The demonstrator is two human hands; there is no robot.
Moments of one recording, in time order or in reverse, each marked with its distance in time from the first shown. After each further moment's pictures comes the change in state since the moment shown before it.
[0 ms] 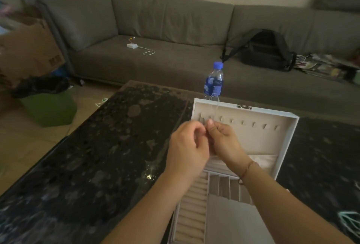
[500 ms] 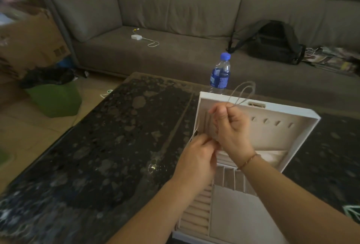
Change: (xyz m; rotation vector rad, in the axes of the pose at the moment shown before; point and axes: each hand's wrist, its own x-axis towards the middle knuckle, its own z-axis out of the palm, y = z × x) left_hand -0.036 -0.013 0.012 0.194 -0.245 0.199; right_hand -0.003 -0.008 0.012 -0.054 0.208 -0.414
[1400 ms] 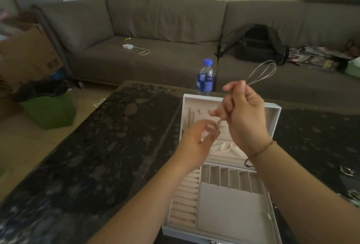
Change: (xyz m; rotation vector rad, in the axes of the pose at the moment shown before) left_hand 0.039 0.030 -0.011 -0.558 -0.218 -0.321; right_hand 0.014 -0.073 -0.043 0.362 0.155 0.254
